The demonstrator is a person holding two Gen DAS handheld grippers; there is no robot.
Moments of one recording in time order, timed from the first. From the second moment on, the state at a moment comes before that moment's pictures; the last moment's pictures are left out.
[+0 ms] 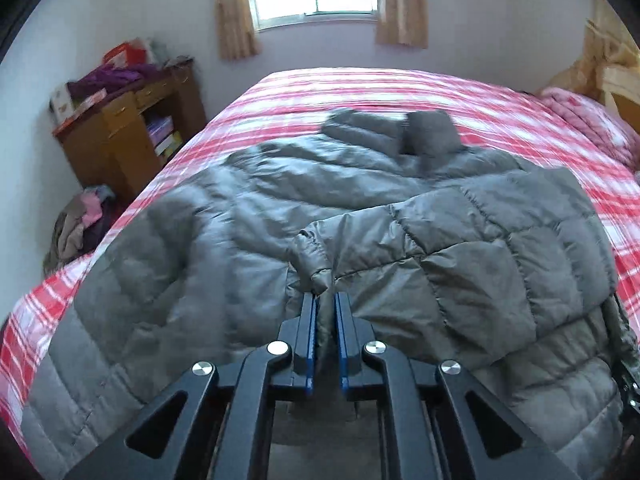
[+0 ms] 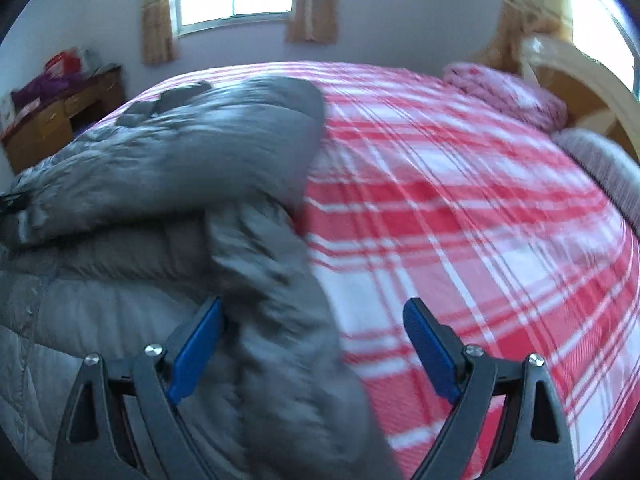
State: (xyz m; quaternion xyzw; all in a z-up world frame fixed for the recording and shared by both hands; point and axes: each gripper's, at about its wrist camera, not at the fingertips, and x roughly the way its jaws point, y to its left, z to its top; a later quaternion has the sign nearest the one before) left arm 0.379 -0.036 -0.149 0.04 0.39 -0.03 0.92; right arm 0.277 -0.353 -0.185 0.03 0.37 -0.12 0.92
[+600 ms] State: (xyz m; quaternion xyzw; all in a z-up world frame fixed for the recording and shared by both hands) left arm 0.372 -0.020 -0.193 0.04 0.39 0.02 0.92; right arm 0.277 -0.361 -0.179 0.03 0.41 -0.12 0.91
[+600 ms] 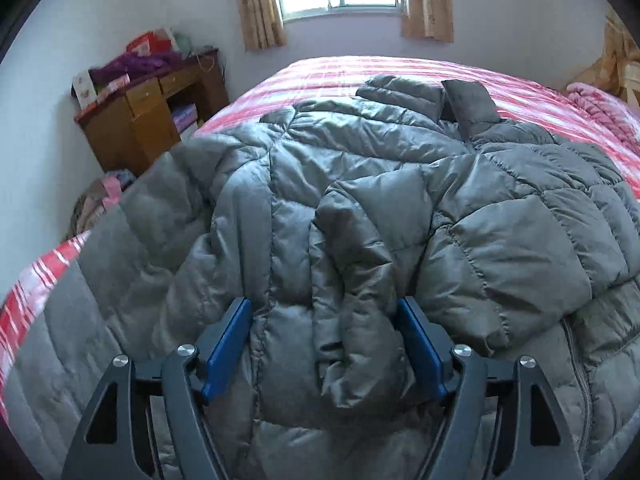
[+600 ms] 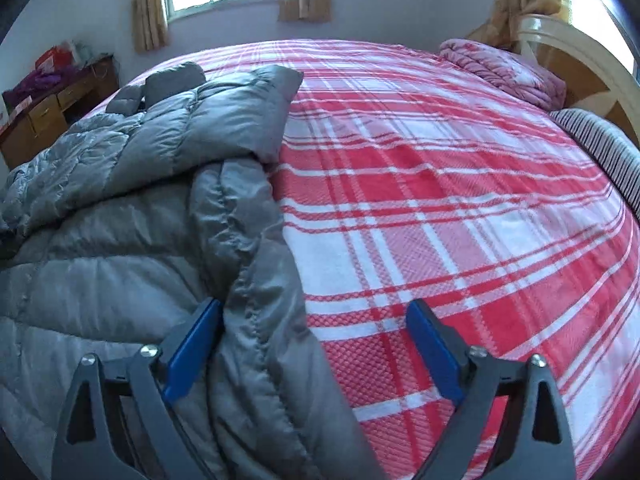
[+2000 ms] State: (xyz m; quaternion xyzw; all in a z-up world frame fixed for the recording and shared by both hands) left arm 0.380 -0.016 -0.206 0.02 0.41 0.04 0.91; right arm 0.370 -0.279 -0.198 0.01 0.42 -0.04 0.91
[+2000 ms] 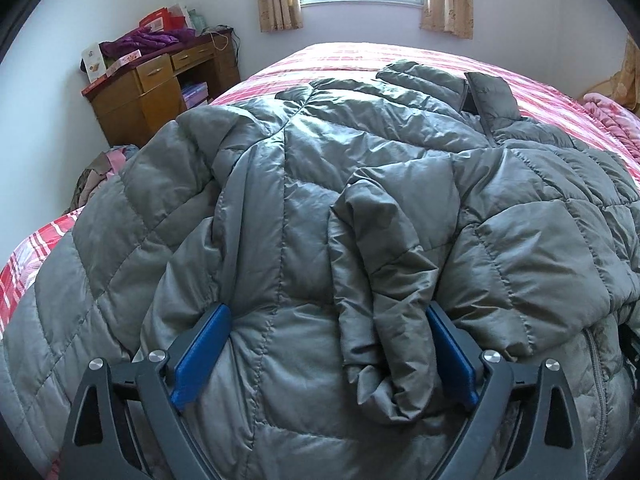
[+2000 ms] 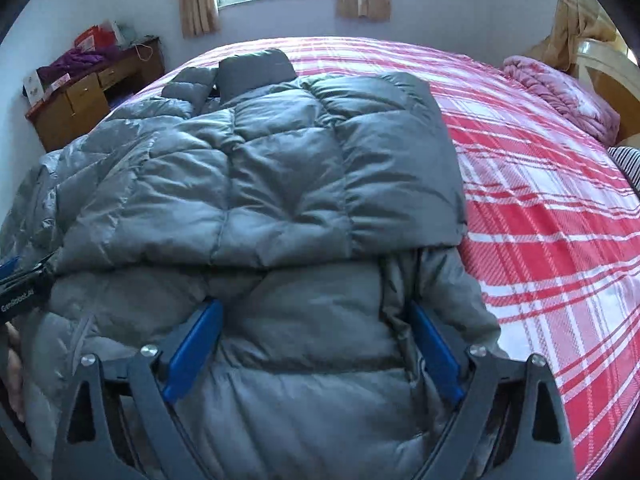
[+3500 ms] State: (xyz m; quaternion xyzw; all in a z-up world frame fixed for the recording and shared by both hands) left arm 0.252 0.244 -0.177 -0.13 0.43 0.21 0.87; right arm 0.266 -0.270 -0.197 -0.07 0.38 -0.04 0.92
